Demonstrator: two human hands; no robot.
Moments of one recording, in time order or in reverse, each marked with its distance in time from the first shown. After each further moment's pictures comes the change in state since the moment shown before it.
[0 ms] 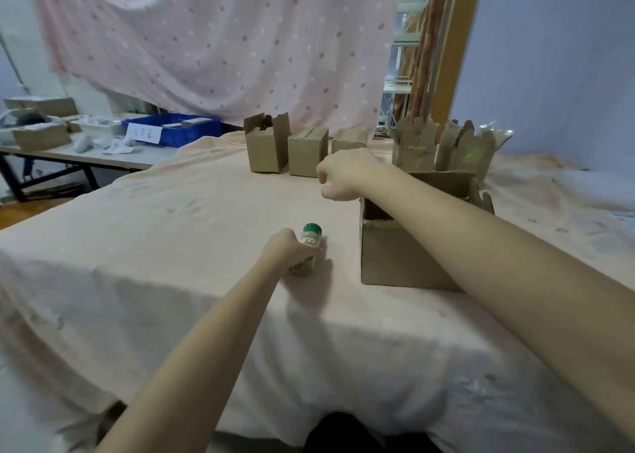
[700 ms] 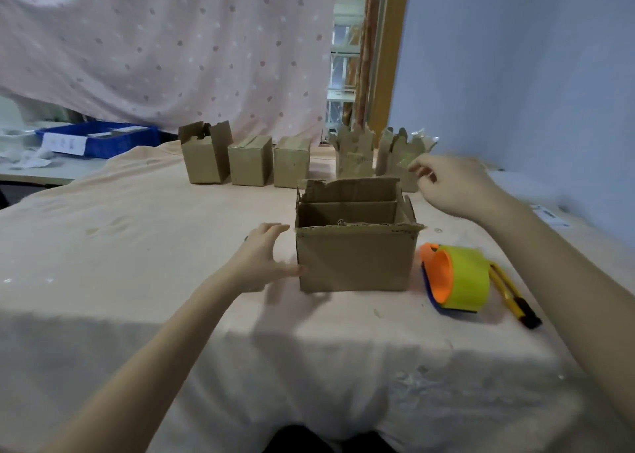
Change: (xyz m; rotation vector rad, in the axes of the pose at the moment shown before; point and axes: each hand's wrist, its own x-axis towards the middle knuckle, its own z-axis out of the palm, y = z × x) left_hand -0.015 0.030 0.021 0.060 -0.065 0.567; right_hand -0.162 0.141 0.014 0.385 0.206 0.525
